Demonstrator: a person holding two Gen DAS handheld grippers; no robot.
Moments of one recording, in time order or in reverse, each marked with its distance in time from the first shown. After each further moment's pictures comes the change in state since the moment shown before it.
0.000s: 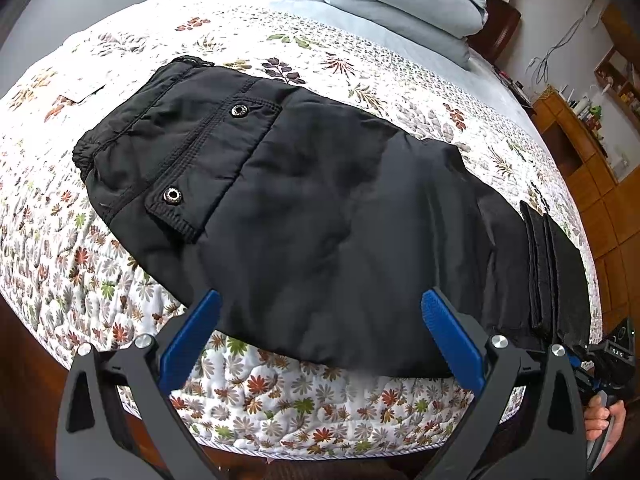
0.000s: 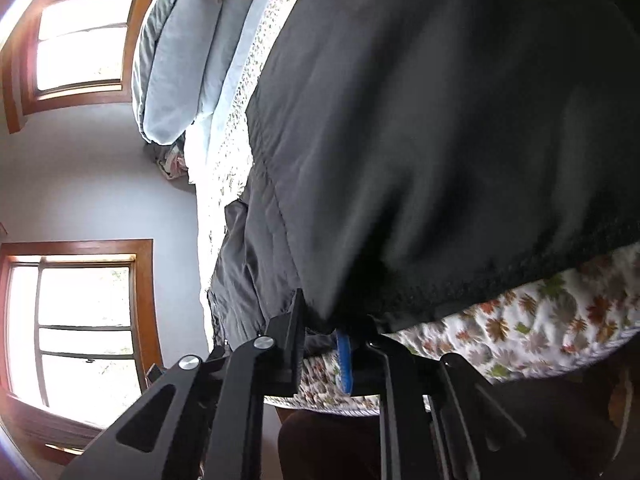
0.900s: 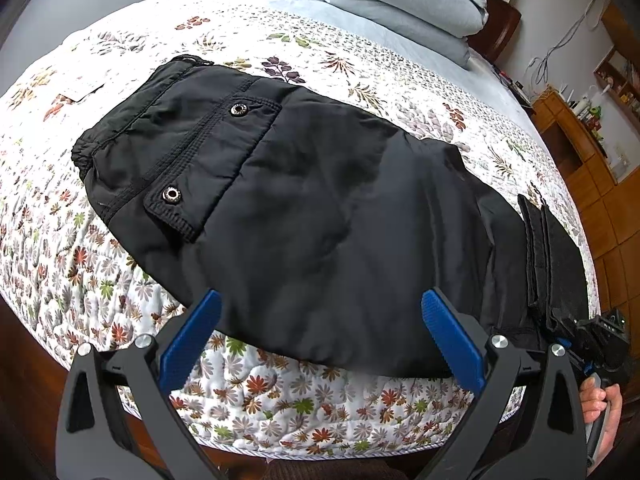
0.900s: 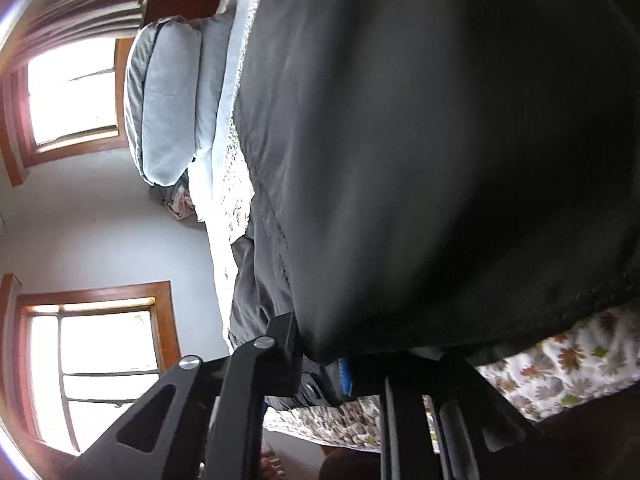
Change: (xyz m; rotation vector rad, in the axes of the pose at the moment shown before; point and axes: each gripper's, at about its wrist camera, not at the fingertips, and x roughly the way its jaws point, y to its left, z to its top) left arm 0.001 -0.001 0.000 -0.006 0.004 -0.002; right arm 0.030 0.000 0.006 0.133 -0.080 0.057
